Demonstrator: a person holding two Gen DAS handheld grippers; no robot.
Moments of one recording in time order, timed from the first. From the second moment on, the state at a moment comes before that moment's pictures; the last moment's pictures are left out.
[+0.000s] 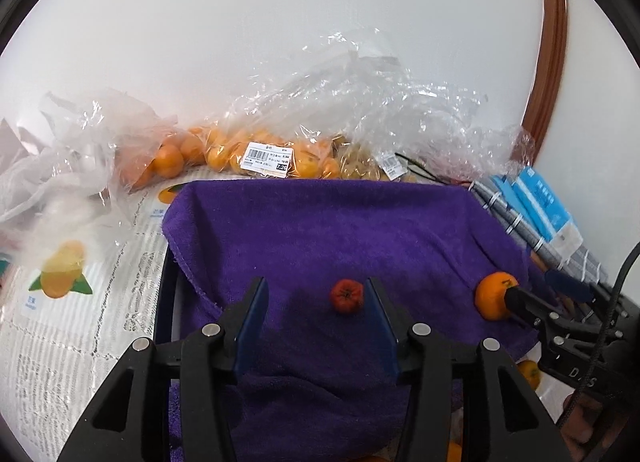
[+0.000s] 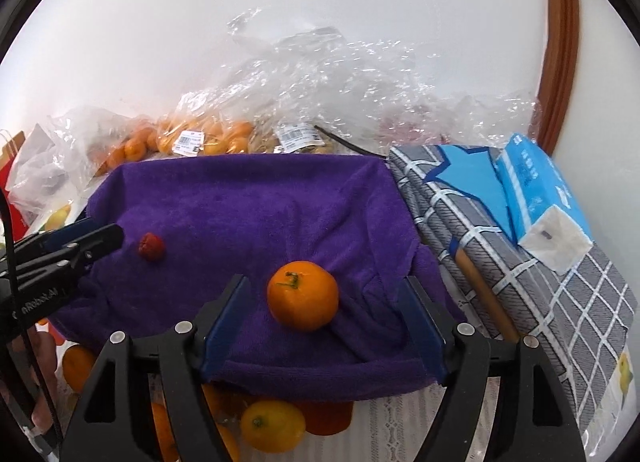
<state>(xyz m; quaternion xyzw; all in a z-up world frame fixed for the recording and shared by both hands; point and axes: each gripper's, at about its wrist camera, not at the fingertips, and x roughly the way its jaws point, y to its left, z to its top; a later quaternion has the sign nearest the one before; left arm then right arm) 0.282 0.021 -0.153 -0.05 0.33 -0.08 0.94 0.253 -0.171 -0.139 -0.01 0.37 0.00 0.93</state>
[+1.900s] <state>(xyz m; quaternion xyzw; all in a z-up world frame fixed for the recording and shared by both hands) 0.186 0.071 -0.159 -0.07 0.33 -0.10 0.94 0.197 -0.175 -0.163 0.06 0.43 0.09 0.90</state>
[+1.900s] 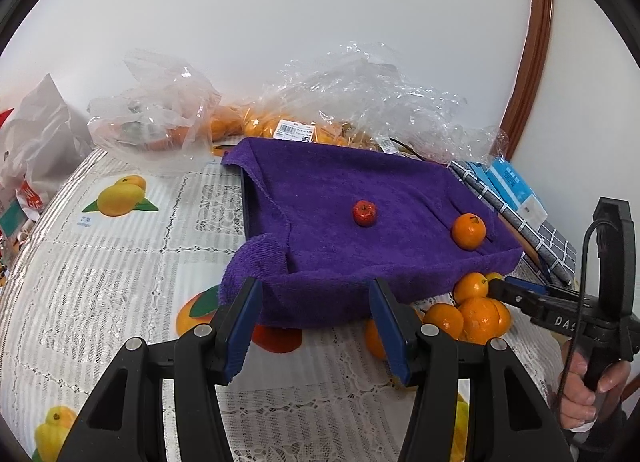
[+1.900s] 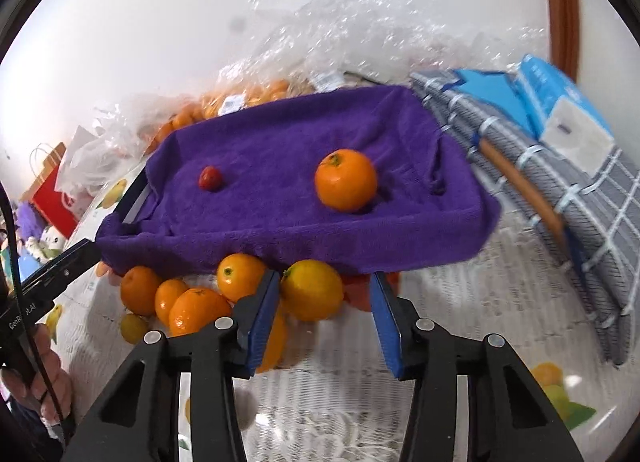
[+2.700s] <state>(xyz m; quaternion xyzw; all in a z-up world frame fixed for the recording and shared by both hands) 0.190 0.071 -0.161 -0.07 0.34 -0.10 0.93 0.187 -0.175 -0.161 0.06 0.41 0.09 0.90</state>
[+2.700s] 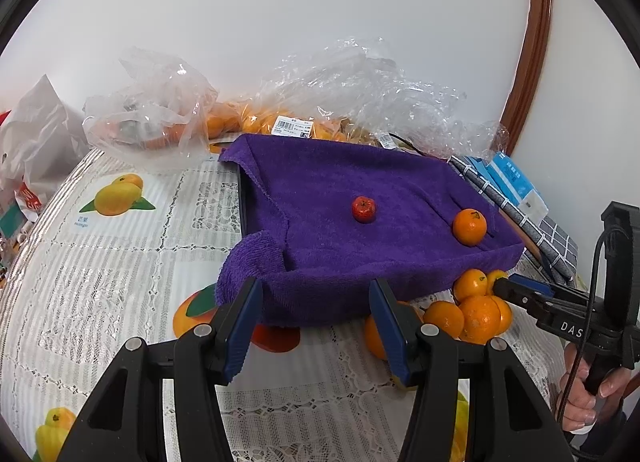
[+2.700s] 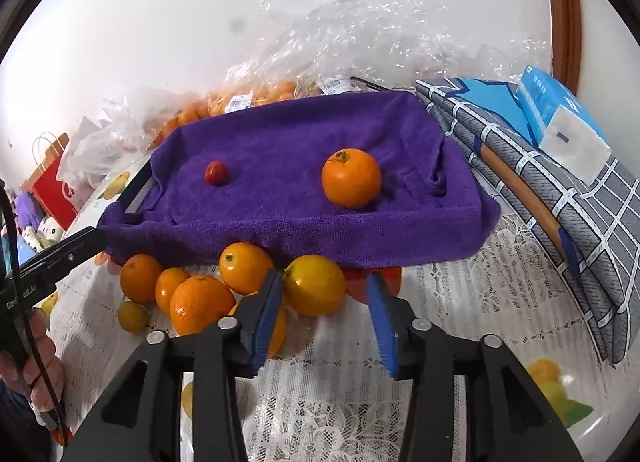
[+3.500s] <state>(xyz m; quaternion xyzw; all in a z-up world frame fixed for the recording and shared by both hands) 0.190 0.070 -0.160 -0.07 0.34 -0.10 0.93 0.179 -0.182 -0.161 0.06 0.41 0.10 0.90</state>
